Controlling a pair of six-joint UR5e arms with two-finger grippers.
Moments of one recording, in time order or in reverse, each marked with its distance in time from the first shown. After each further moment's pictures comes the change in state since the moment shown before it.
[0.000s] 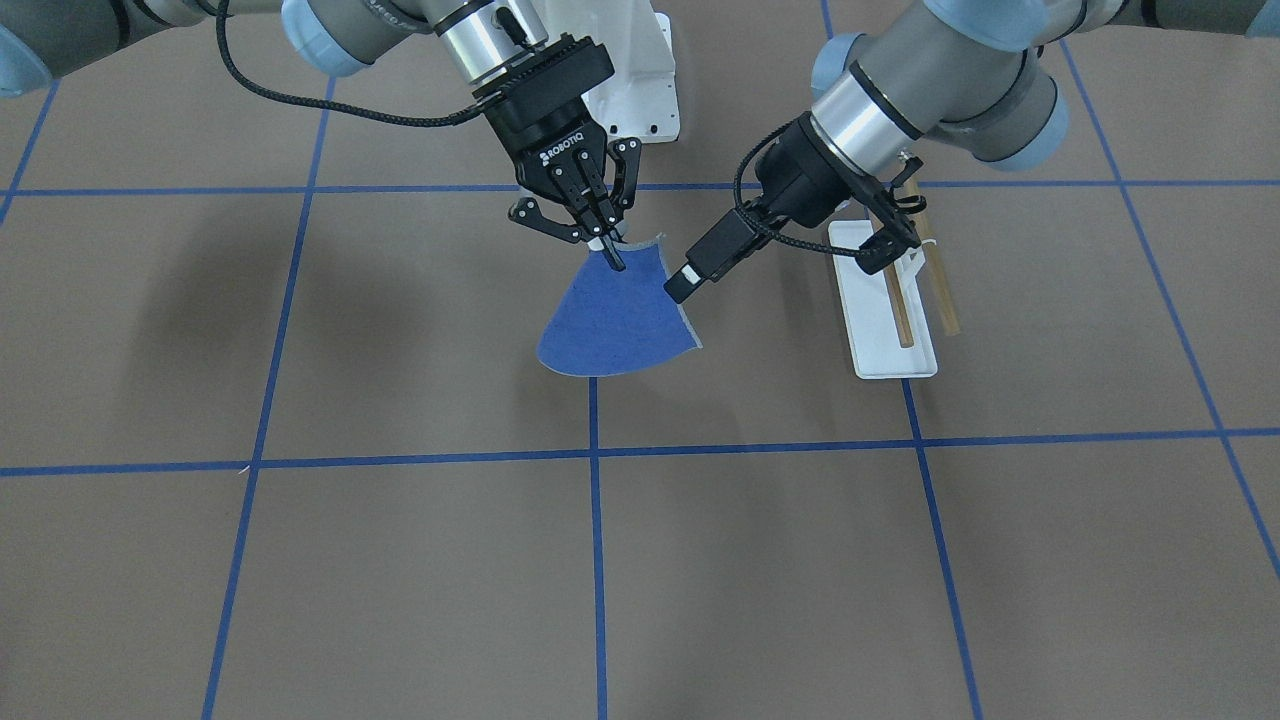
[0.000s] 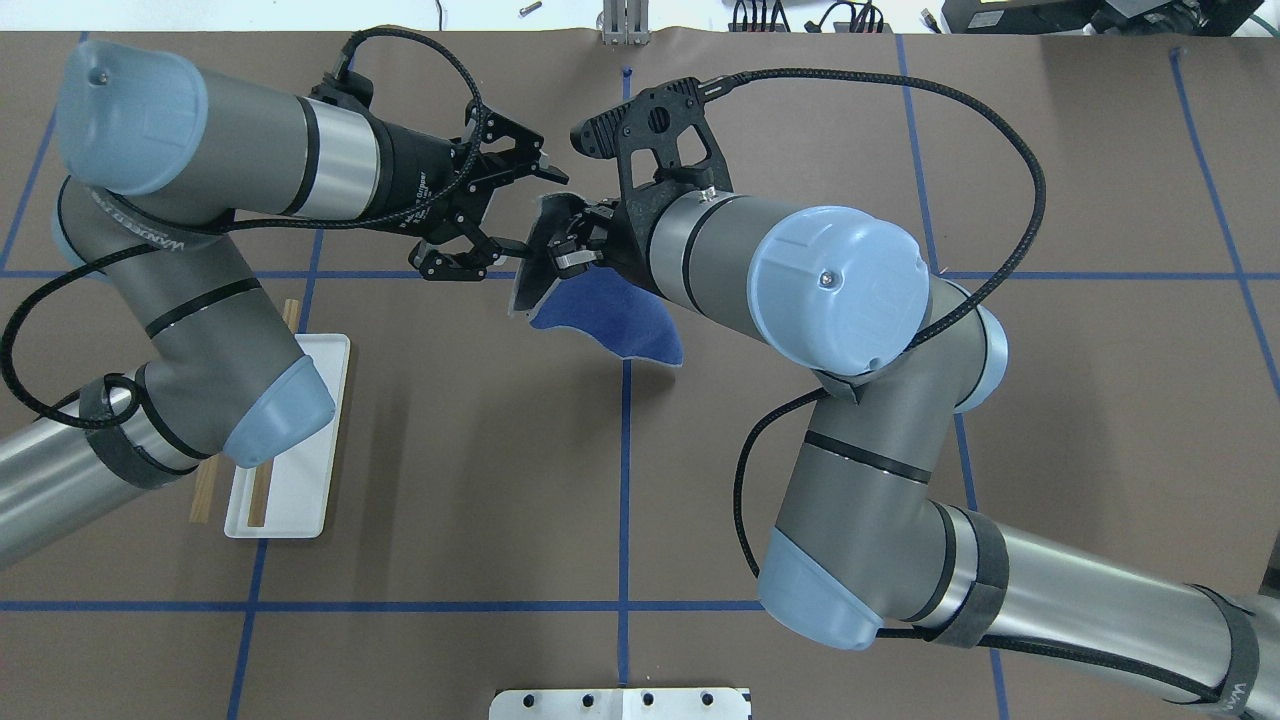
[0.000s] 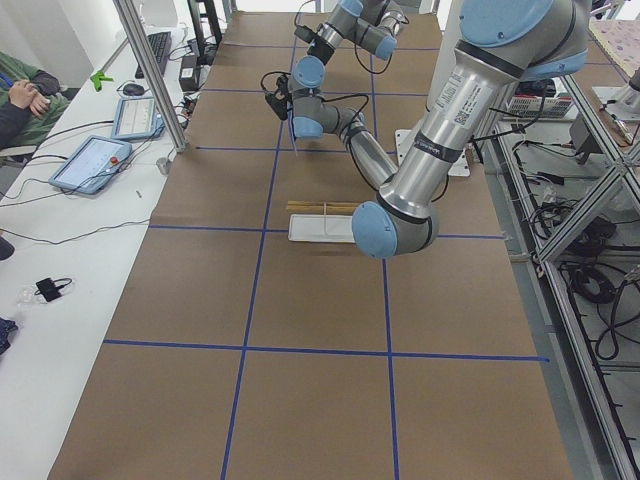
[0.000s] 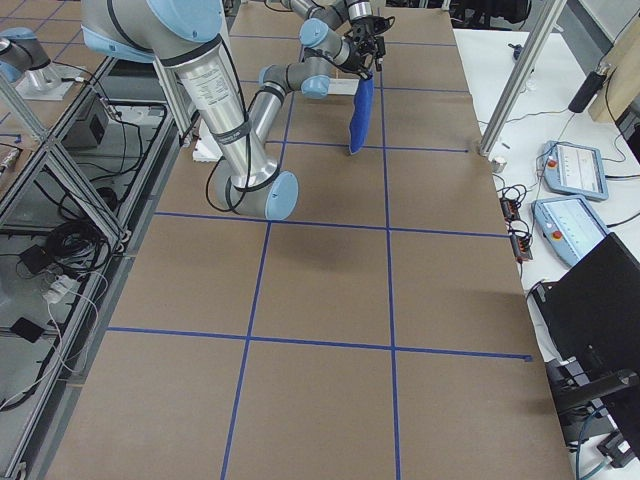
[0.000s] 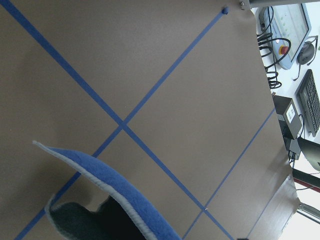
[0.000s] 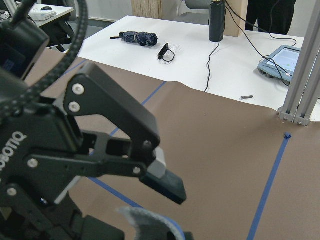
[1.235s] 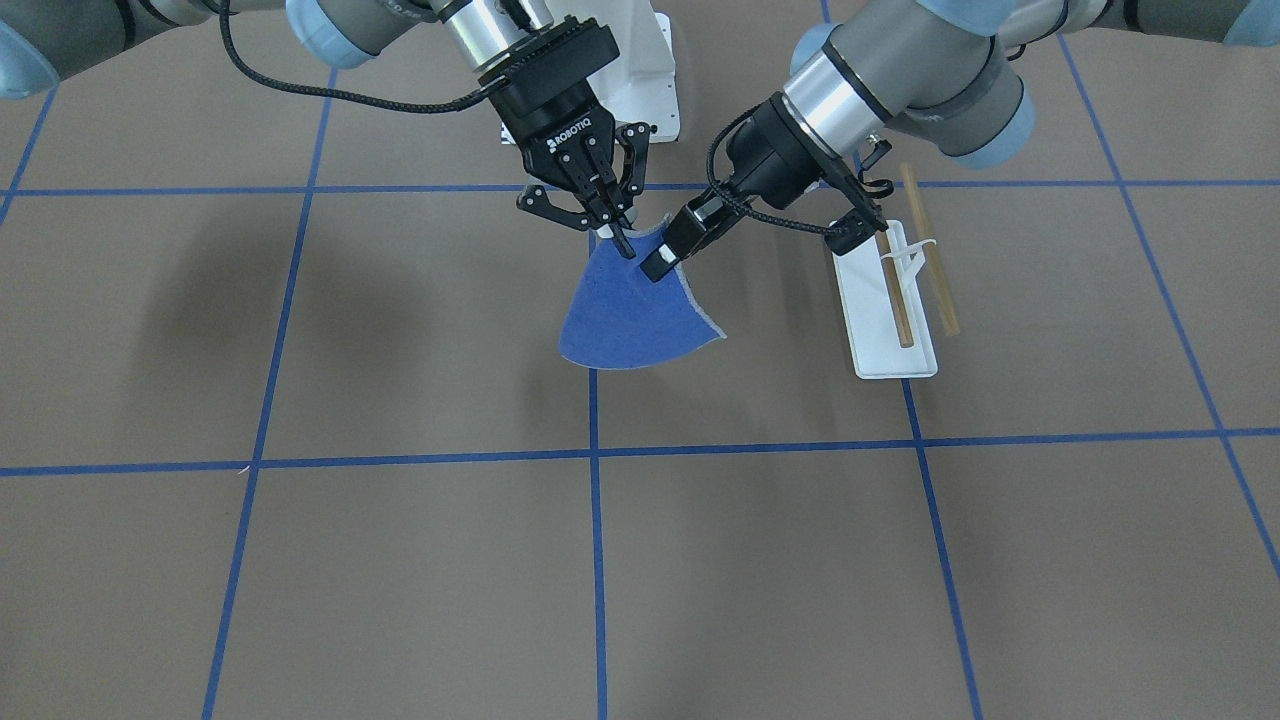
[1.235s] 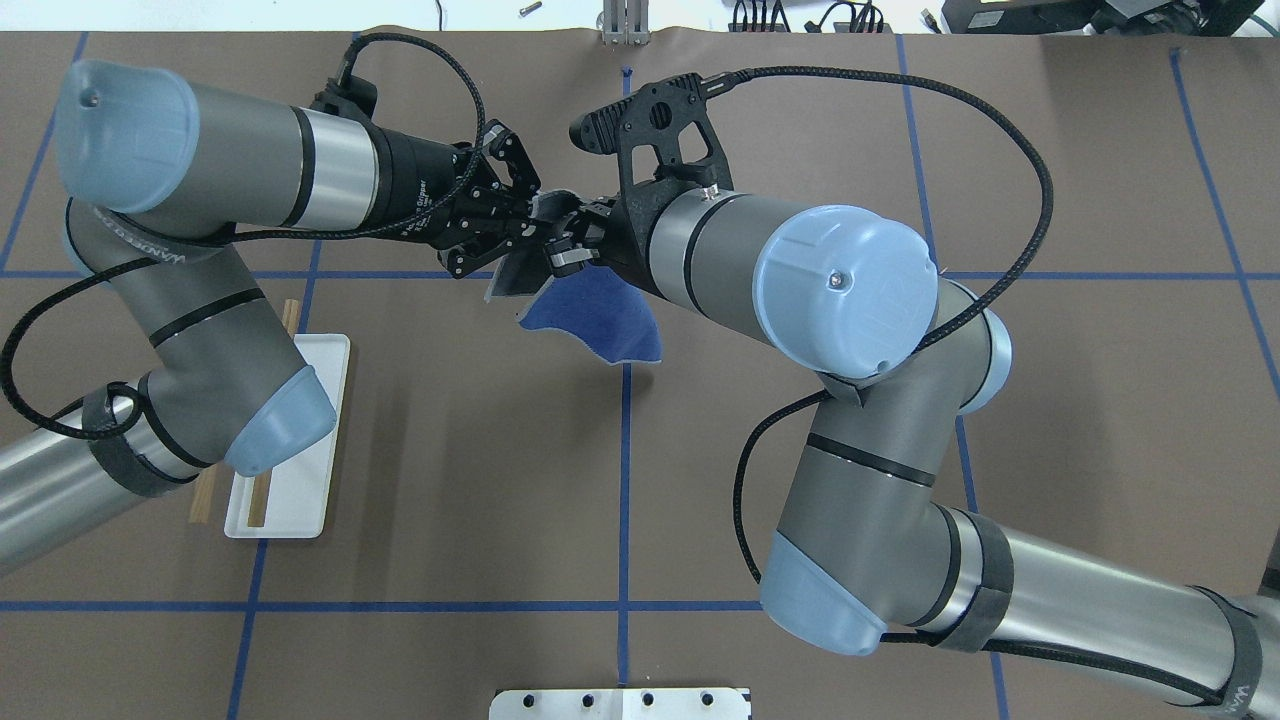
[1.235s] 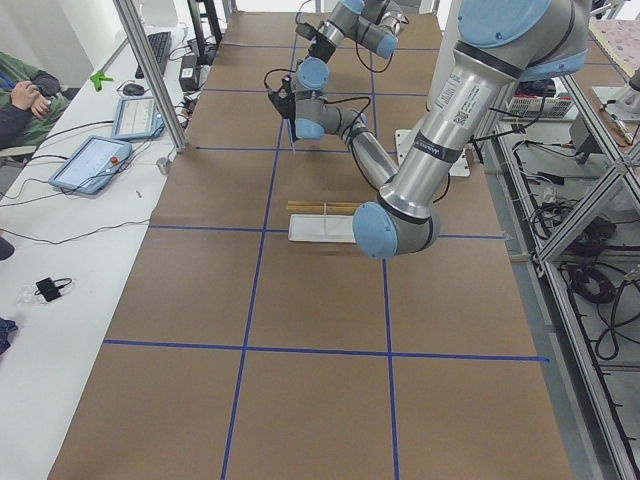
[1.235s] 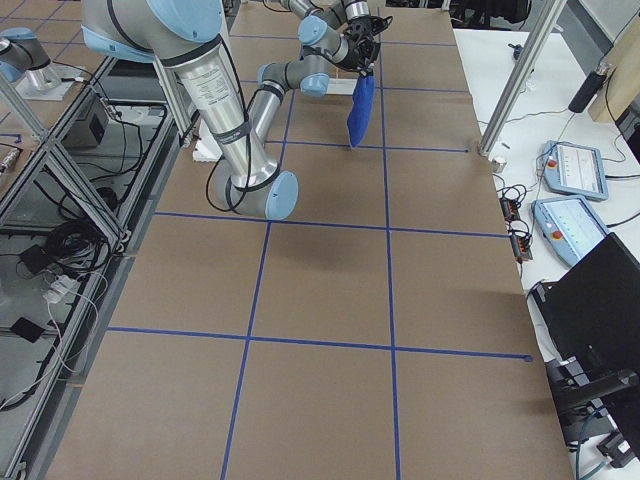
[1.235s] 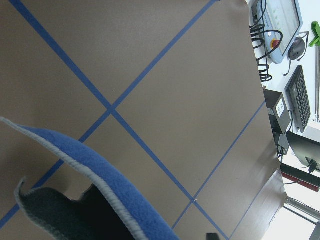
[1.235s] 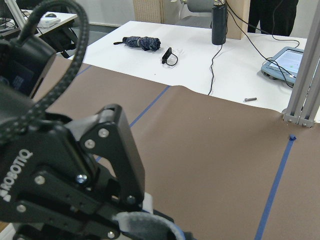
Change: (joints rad) left arm 0.007 0.010 0.000 -0.066 0.011 -0.003; right arm -0.001 -0.001 0.014 0.004 0.003 0.025
